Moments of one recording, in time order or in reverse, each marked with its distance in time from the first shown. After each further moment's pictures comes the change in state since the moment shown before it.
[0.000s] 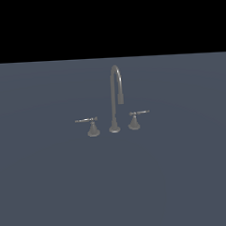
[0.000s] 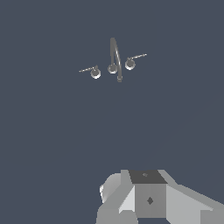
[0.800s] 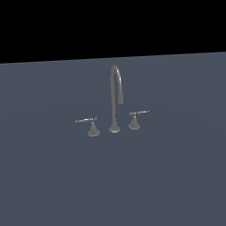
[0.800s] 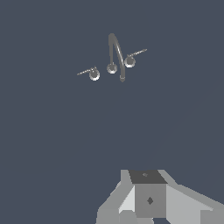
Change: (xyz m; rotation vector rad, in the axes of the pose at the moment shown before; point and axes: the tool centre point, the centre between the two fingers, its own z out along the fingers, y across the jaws) arm 0.009 -0.021 0.031 -0.002 0.000 0.095
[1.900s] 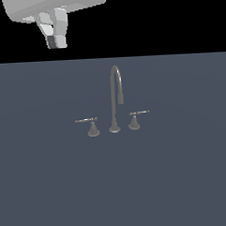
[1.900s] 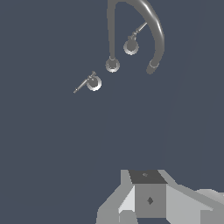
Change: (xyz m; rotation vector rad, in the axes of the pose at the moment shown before) arm 0.056 -0.089 0.140 -0.008 -0.003 0.426
